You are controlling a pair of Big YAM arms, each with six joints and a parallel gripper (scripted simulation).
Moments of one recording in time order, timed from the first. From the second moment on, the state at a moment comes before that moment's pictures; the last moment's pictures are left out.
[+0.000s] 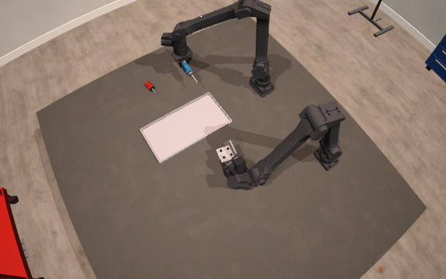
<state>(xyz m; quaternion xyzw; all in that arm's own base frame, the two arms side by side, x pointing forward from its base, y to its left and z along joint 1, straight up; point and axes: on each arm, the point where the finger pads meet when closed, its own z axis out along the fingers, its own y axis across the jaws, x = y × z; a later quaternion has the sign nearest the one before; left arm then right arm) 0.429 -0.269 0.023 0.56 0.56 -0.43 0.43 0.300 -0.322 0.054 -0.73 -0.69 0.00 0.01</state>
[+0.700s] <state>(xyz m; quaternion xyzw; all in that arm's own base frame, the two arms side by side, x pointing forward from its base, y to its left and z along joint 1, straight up) 0.429 -0.269 0.023 0.56 0.56 -0.43 0.43 0.303 -0.324 0.080 -0.73 -0.69 0.00 0.01</state>
